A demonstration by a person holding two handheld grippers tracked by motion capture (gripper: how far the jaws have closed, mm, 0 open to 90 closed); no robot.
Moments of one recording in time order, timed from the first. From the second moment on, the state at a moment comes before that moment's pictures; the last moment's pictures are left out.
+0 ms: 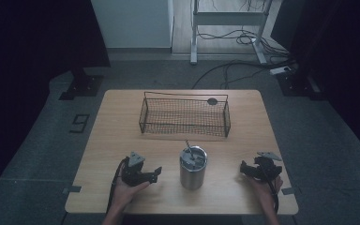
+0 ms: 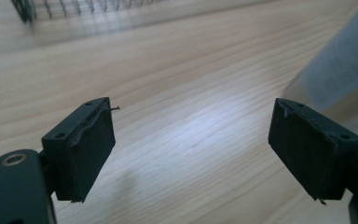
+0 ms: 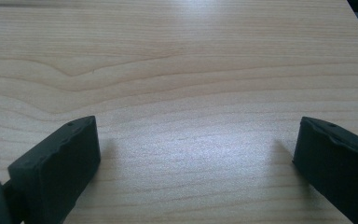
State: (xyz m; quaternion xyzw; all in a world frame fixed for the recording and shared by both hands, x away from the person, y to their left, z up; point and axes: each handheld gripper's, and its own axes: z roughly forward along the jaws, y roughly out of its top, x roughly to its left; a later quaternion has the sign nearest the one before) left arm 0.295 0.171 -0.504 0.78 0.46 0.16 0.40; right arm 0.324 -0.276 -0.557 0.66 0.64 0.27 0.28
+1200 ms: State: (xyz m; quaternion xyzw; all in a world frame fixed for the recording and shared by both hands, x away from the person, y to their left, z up) left arm 0.274 0.126 -0.460 0.79 0.39 0.13 0.46; right arm 0.324 -0.277 -0.556 0.66 0.64 0.28 0.28
